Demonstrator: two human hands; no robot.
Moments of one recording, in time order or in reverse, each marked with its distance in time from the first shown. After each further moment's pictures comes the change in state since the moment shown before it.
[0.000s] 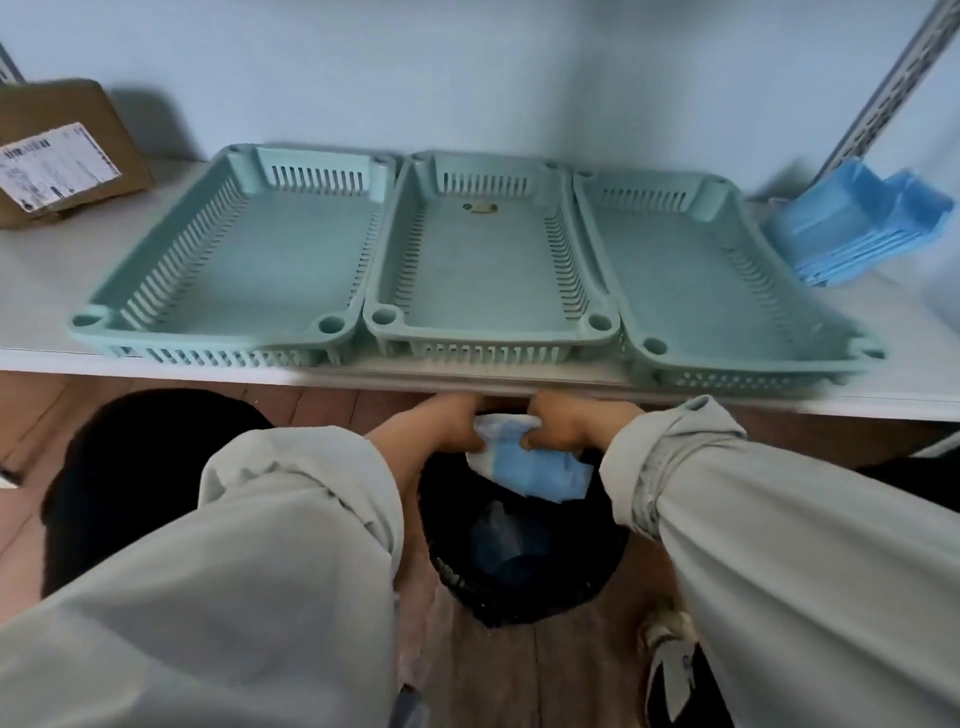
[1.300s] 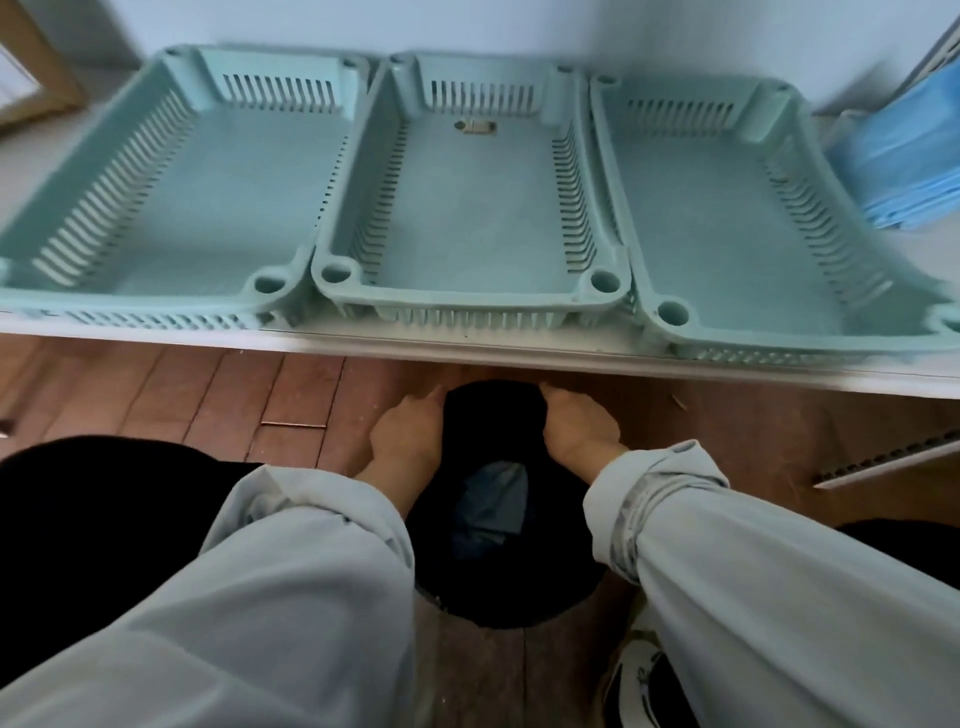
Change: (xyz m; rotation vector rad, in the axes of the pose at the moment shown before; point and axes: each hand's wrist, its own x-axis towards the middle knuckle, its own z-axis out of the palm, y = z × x) left_hand 0.017 -0.013 0.064 -0.053 0.417 -0.191; right_hand 0.051 0.052 0.072 0.230 0.193 0.237
